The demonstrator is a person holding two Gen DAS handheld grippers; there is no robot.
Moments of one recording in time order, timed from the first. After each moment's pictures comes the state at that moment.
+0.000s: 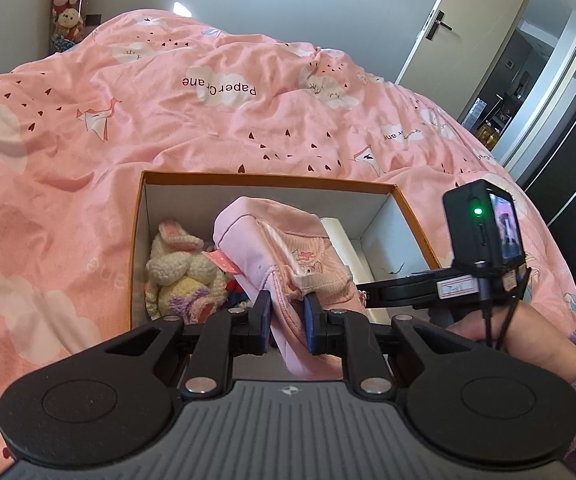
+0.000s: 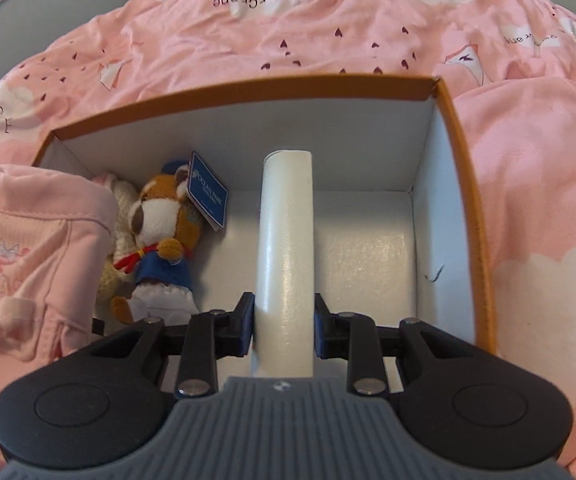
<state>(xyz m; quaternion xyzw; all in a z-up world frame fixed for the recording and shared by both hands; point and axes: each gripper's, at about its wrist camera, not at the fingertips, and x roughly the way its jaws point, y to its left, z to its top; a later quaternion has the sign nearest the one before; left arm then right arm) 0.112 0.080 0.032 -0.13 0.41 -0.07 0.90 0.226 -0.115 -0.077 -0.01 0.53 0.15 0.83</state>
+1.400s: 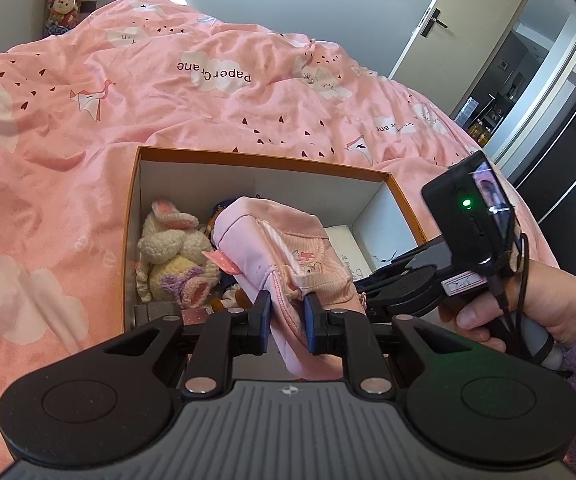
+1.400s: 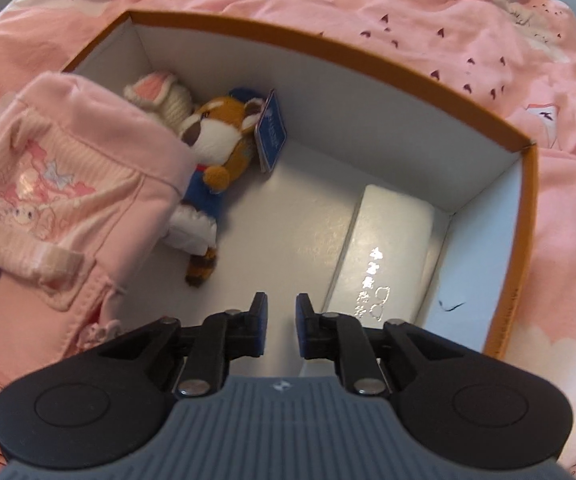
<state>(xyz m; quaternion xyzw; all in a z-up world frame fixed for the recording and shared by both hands) 0.105 0.080 0.020 -0.15 0.41 -0.08 0.89 0.226 -0.086 -0.077 -0.19 0.56 0.25 0.77</state>
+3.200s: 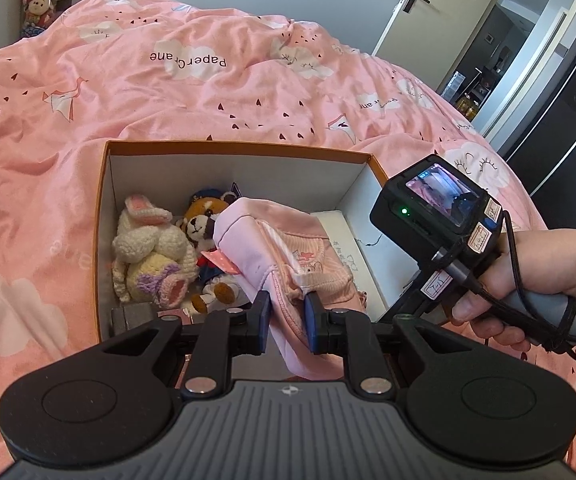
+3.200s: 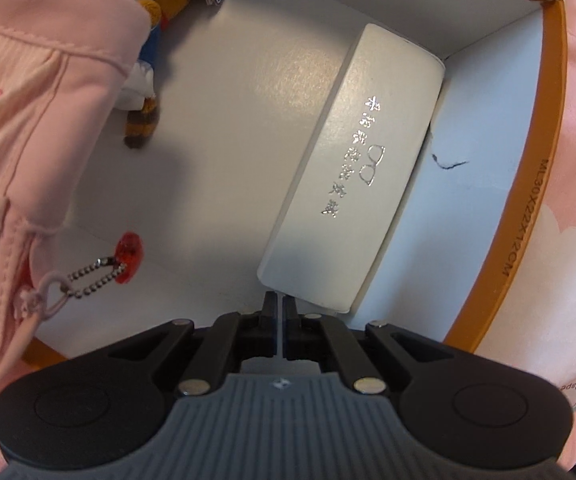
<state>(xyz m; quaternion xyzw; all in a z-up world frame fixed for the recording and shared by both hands) 0.118 0.066 0.016 -0.12 0.44 -0.11 0.88 0.226 -0.078 -0.095 -0.22 0.71 0.16 0.64</state>
